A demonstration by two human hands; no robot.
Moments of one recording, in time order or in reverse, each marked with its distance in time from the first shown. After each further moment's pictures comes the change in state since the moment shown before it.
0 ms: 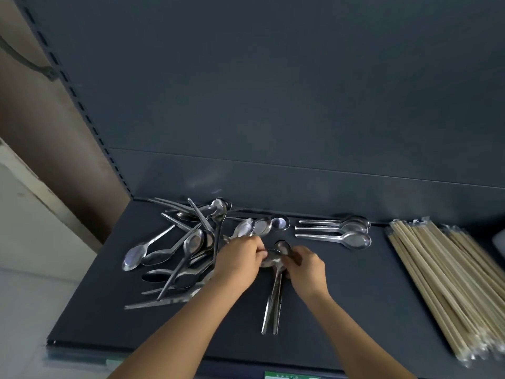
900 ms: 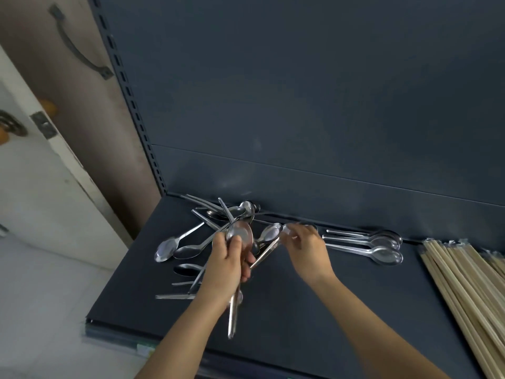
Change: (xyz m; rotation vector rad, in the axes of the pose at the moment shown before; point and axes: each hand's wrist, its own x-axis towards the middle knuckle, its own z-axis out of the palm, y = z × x) left_hand -0.049 -0.026 -0.051 -1.079 0.245 -0.401; right_hand 0.013 -0.061 0.023 -0.173 -0.040 -0.351
